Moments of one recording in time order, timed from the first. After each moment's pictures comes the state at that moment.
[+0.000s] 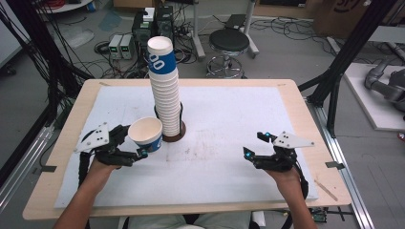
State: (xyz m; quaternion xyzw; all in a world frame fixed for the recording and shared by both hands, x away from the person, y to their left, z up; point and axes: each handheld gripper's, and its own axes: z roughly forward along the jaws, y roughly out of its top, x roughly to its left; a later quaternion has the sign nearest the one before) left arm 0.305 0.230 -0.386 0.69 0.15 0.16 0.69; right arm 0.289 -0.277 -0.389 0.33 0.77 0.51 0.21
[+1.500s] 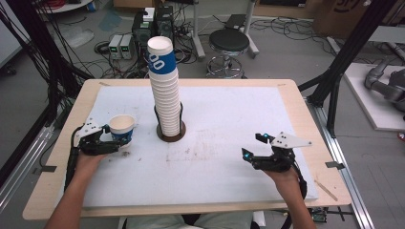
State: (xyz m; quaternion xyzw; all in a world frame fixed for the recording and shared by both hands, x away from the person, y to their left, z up) left arm 0.349 0.297 -0.446 0.74 0.38 0.23 0.50; right arm 0.292 -0.274 -0.393 0.33 0.77 0.51 0.20
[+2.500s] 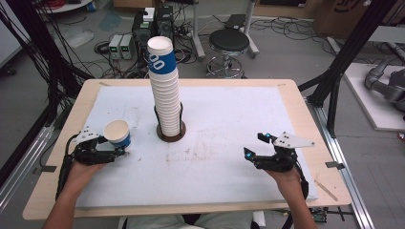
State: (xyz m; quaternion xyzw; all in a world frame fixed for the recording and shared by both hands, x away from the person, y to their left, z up) left arm 0.315 0.305 -0.443 0.75 0.43 0.19 0.46; right arm 0.291 -0.279 -0.391 0.34 0.77 0.51 0.20
